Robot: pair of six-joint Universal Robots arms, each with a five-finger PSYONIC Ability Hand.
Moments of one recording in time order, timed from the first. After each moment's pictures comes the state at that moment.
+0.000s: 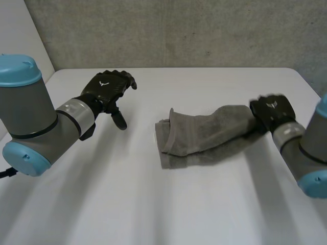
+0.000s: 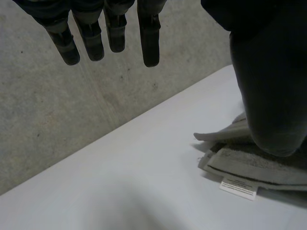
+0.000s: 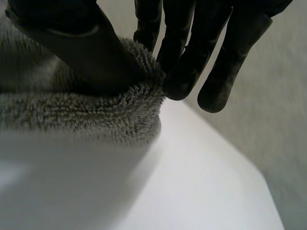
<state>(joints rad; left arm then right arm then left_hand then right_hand) 4.33 -2.02 -1.33 3.20 -1.31 3.30 1.81 -1.12 1.58 -0.29 1.49 2.70 0.20 0.20 0.20 0.20 0.04 1.30 1.27 1.34 1.34 1.15</state>
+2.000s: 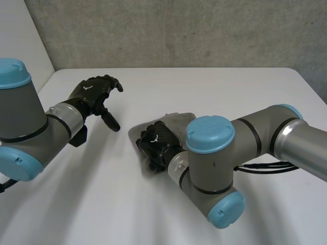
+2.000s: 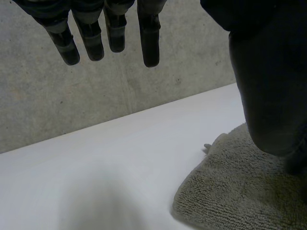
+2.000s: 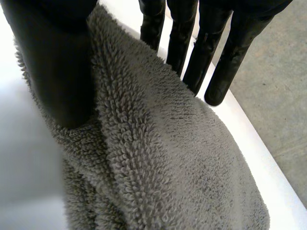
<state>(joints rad) 4.38 -1.98 -1.40 3.19 -1.38 3.11 2.38 -0.81 1.17 -0.06 1.47 2.52 0.20 0.20 0.20 0.20 0.04 0.62 0.62 0.62 0.62 0.45</state>
